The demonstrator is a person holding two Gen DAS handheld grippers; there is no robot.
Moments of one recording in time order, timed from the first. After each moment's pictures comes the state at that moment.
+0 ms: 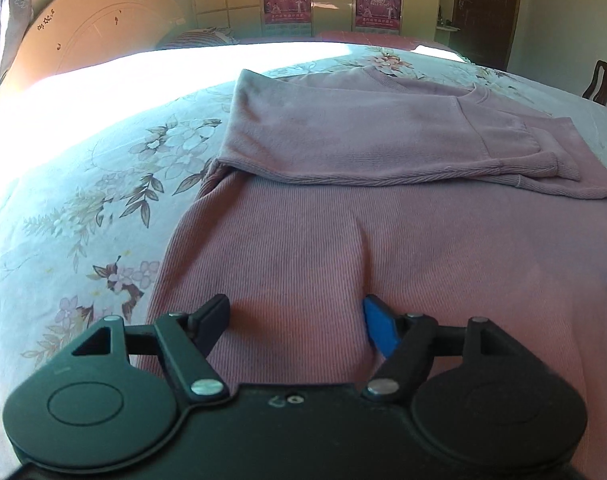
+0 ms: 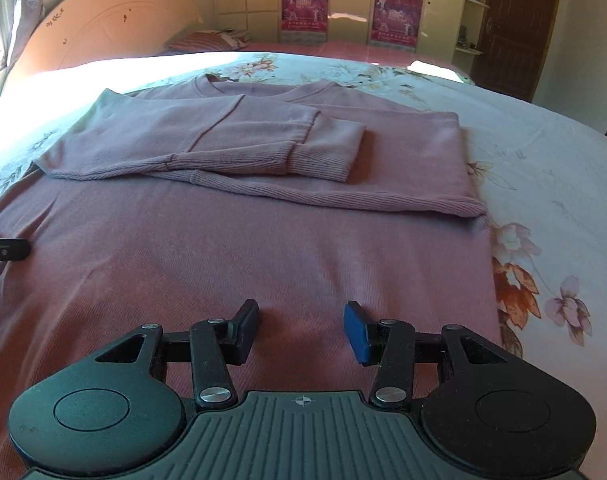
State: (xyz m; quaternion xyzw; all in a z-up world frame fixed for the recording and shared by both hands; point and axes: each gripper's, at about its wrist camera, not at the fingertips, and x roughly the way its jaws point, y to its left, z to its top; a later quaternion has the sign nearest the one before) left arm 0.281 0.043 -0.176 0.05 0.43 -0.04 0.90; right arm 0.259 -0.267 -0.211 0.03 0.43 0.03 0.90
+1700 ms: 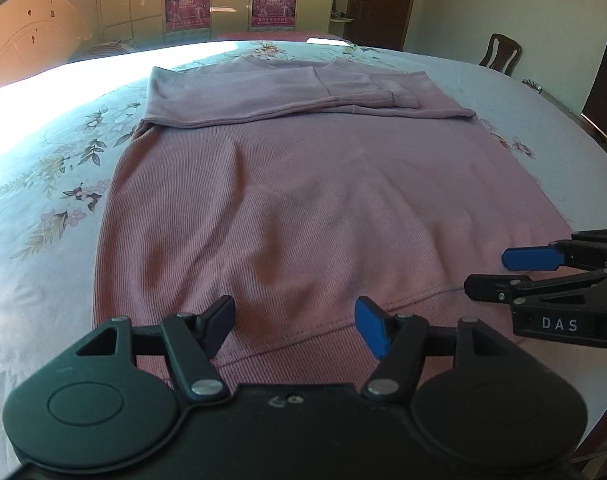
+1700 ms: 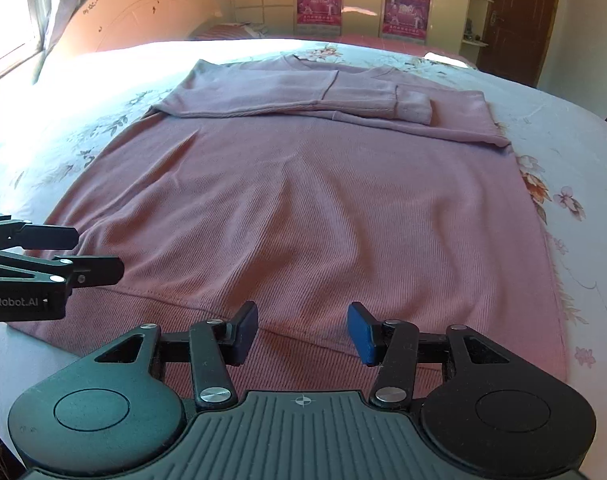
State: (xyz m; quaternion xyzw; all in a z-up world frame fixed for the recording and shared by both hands) left arm 0.147 0.044 -0.160 0.06 0.43 -0.19 0.88; right arm 0.122 -0.146 -0.175 0.04 0.44 0.06 0.89
